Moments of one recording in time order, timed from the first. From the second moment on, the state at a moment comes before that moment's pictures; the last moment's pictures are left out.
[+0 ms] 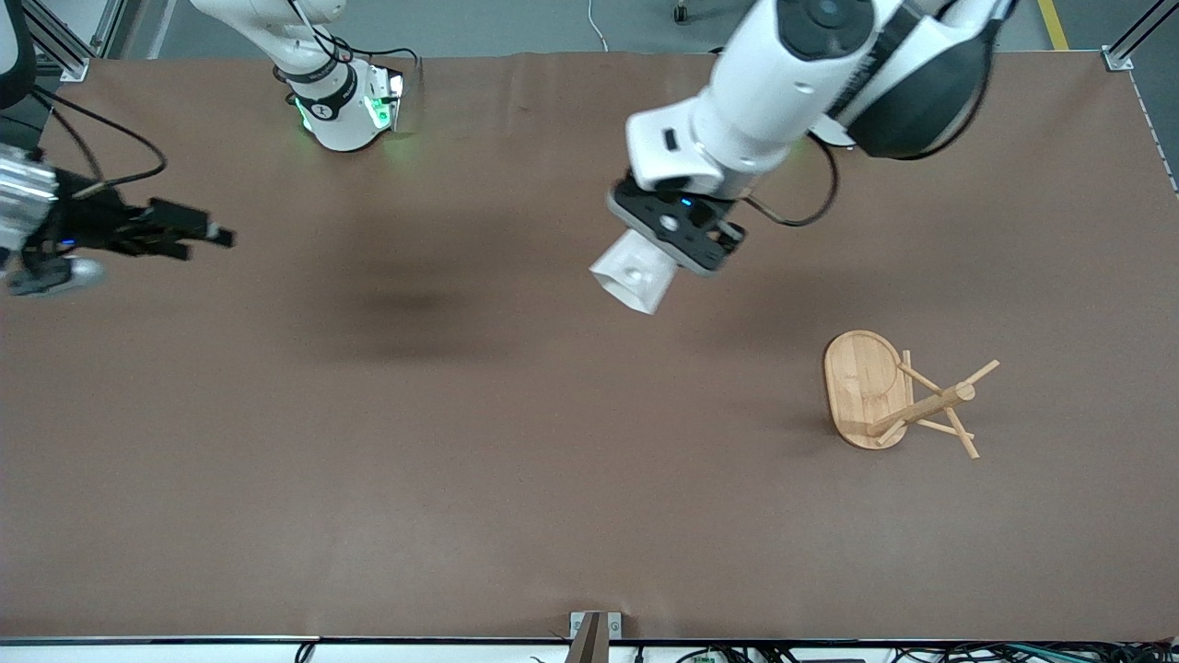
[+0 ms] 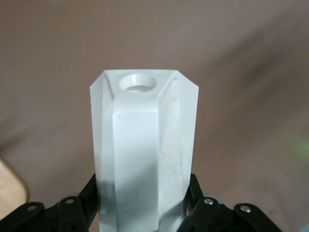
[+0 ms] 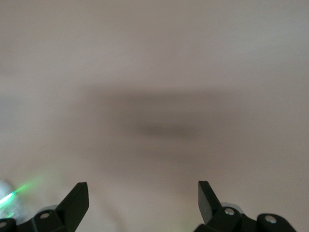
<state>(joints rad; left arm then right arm) -0.21 0.31 -0.47 -1.34 -0.06 1.70 -0.12 -0.15 -0.05 -0.04 -1.84 0.27 1.65 -0.19</state>
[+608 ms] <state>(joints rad) -0.11 0.30 -0.46 -1.39 -0.05 1.62 -0.42 -0.17 -0.06 -0.03 -1.55 0.02 1.45 -0.03</state>
